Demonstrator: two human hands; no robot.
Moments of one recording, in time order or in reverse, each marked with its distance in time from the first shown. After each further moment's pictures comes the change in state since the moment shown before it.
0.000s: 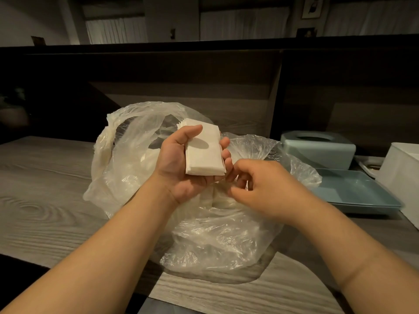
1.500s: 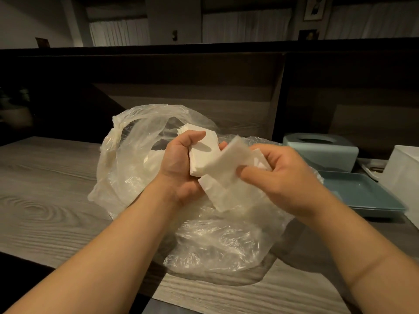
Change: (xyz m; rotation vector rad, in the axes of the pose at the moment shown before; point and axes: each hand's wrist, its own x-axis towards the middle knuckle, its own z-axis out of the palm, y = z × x) left_hand 0.008 0.001 -0.005 0.021 0.131 0.026; right_hand -0.011 -0.013 -0.020 0.592 0.133 -0.084
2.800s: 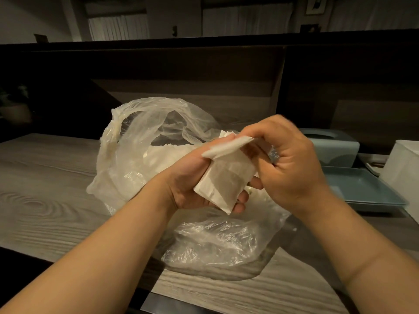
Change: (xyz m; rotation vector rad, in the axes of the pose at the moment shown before) left_hand -0.015 -0.011 0.003 0.495 -0.411 -0.271; right_hand 0.009 0.012 0.003 -0.308 0.308 -0.581
